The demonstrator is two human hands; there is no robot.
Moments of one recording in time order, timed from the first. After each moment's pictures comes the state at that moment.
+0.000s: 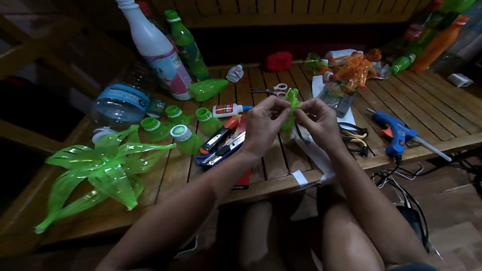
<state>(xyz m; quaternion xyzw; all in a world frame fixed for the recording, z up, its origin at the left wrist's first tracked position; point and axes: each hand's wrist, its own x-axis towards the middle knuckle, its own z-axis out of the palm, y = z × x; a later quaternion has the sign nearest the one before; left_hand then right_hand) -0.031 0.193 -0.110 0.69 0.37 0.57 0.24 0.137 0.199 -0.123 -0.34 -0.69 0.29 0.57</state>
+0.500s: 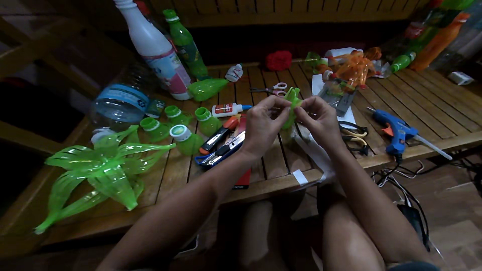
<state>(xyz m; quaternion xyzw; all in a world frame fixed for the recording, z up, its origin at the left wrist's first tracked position) -0.030 0.193 -0.112 0.69 0.36 0.58 0.25 0.136 0.200 -0.121 -0.35 -0.69 0.28 0.57</state>
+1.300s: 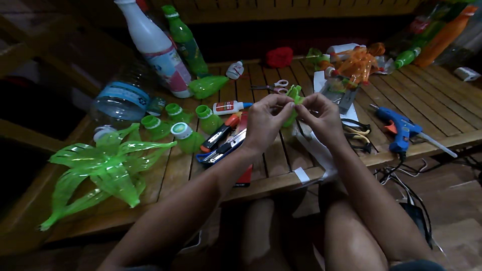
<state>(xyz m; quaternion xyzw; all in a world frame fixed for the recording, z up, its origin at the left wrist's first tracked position) -0.031 0.190 -0.104 0.69 0.38 0.55 0.27 0.136 0.199 -0.120 -0.34 -0.69 0.29 0.57</state>
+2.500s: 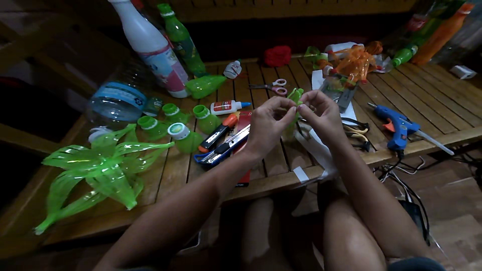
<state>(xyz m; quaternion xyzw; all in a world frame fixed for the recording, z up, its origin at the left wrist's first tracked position) -0.026 0.186 -0.112 0.70 0.36 0.55 0.27 0.139 0.200 -0.117 -0.29 -0.69 0.32 0.58</state>
